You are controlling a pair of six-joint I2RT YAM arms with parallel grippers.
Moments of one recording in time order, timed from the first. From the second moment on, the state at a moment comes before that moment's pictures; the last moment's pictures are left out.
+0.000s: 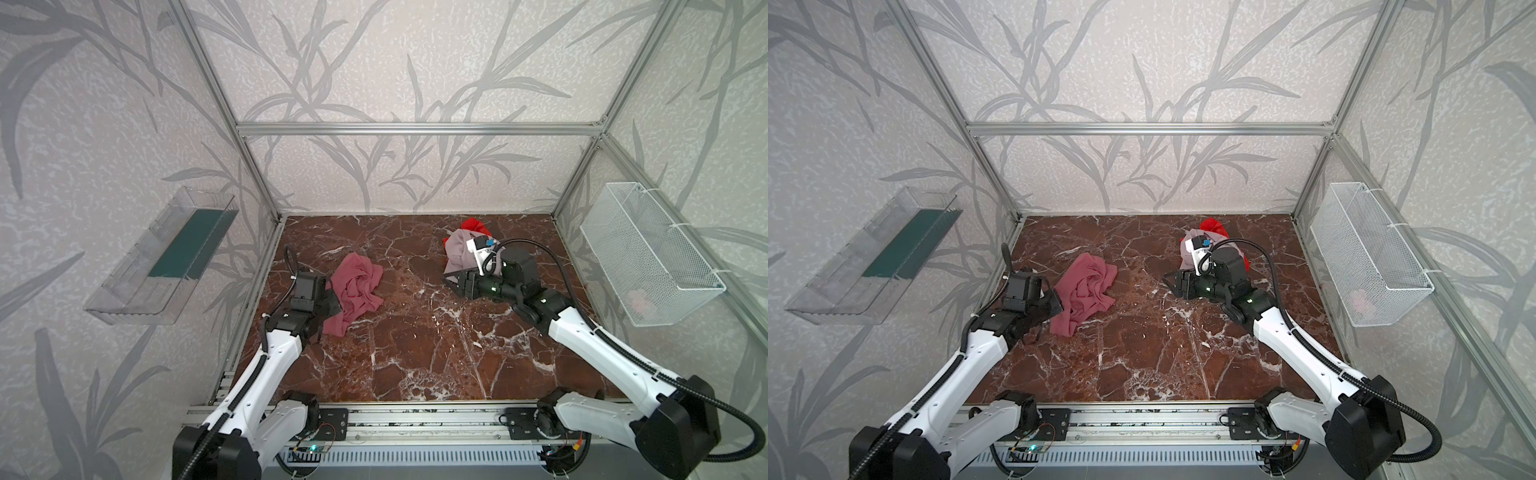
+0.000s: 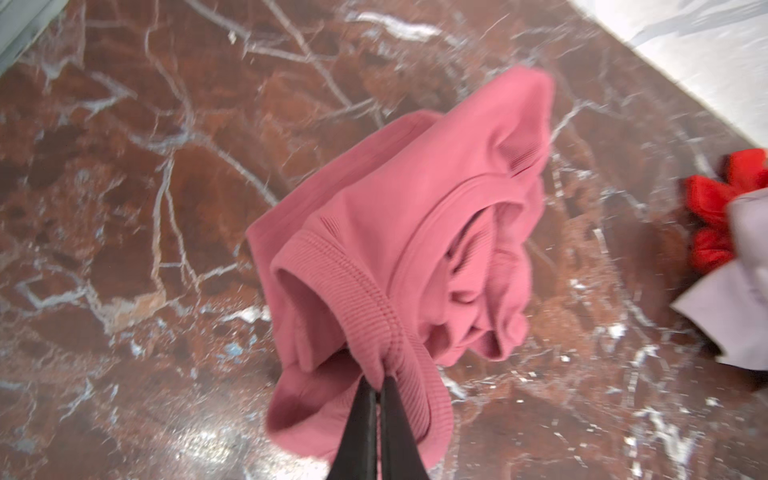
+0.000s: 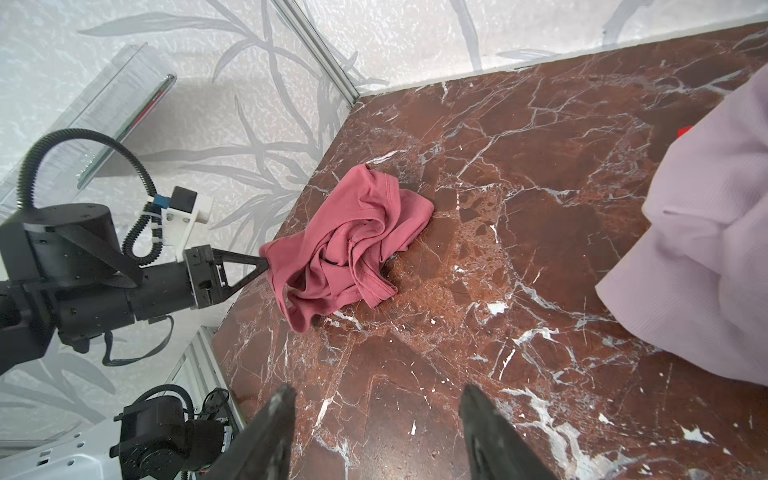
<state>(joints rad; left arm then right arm) -0.15 1.00 0.71 -0.56 -0.09 -0.60 0.50 1.17 0.89 -0.16 -0.43 0.47</state>
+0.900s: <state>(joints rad) -0.18 1.75 1.29 -0.41 0.09 -0.51 0.50 1.17 0.89 -0.17 -0.40 0.47</state>
